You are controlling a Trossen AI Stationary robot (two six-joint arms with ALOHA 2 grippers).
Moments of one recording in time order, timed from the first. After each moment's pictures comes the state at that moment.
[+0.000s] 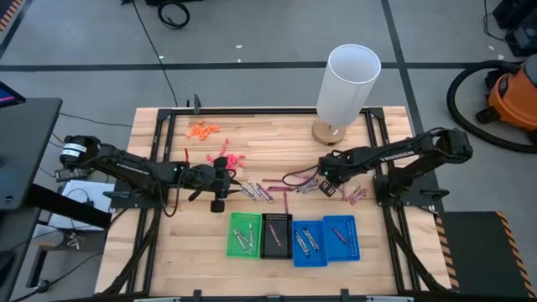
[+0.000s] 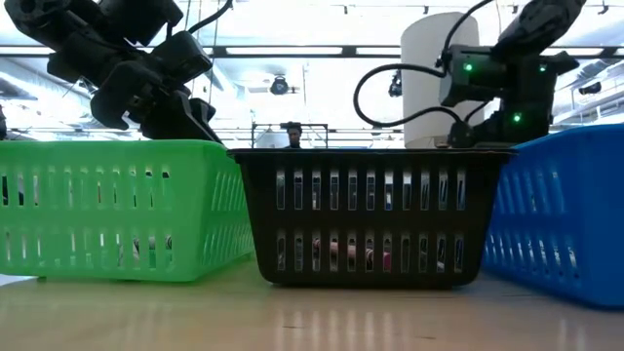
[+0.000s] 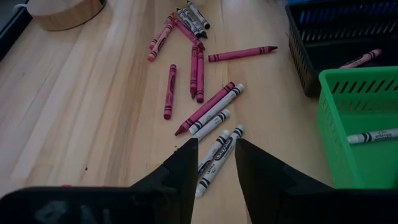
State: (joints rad) left arm -0.09 1.18 0.43 0.16 -0.15 0.07; right arm -0.10 1.36 0.63 -0.67 0.14 0.68
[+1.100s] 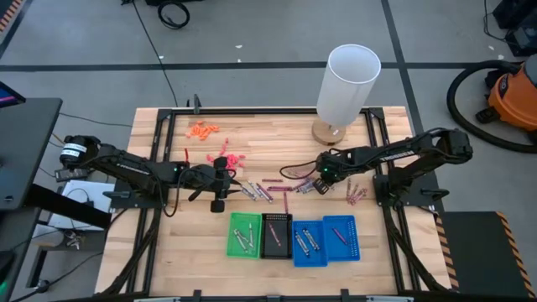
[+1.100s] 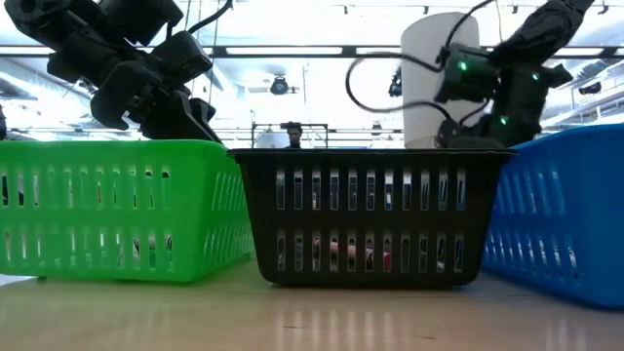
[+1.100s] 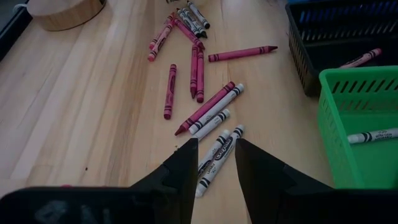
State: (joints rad) left arm -0.09 1.18 0.43 0.16 -0.15 0.07; right arm -0.13 1.36 0.60 -0.45 0.09 0.70
